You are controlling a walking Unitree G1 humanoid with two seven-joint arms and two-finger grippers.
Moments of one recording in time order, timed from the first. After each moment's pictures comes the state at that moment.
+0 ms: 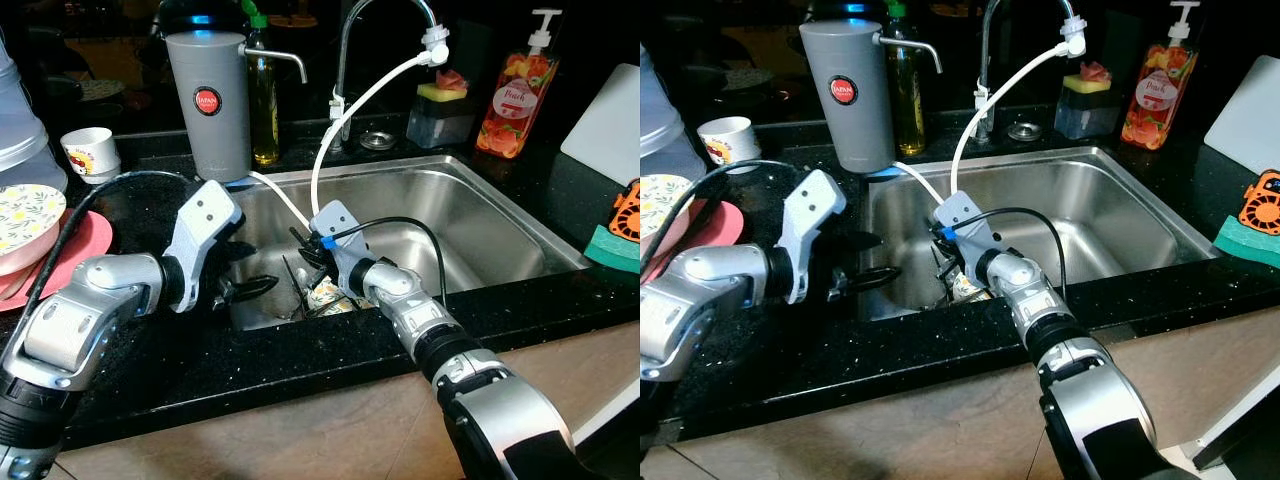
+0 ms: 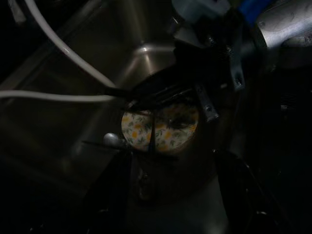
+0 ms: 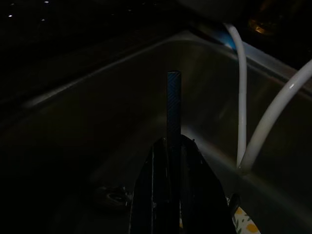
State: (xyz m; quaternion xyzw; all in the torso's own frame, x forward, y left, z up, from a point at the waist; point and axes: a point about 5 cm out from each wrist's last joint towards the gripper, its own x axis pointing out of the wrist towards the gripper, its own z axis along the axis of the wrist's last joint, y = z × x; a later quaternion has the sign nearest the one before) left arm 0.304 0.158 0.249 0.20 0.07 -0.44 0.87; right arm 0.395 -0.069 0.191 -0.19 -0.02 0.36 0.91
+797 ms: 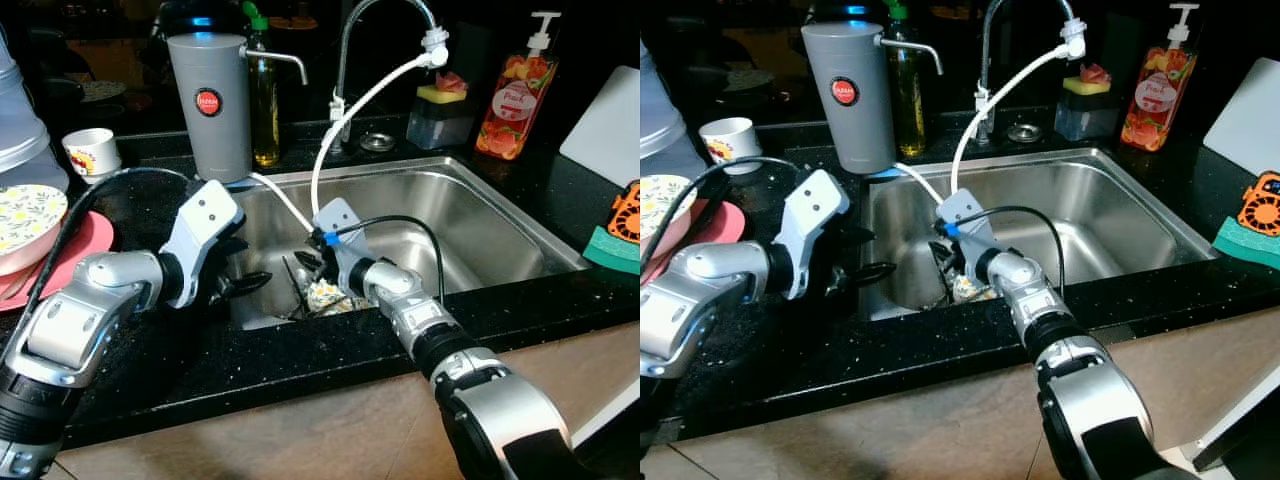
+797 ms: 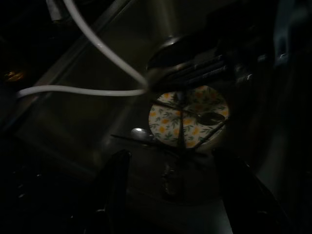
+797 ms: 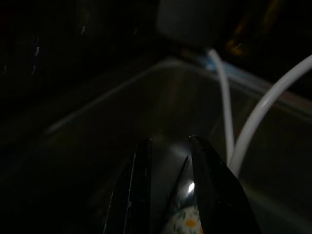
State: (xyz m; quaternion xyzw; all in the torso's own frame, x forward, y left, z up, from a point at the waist) left arm 0.316 0.167 0.254 0.23 0.06 -0.38 0.89; right arm 0.401 -0.069 0.213 -0.14 -0.05 0.34 0.93
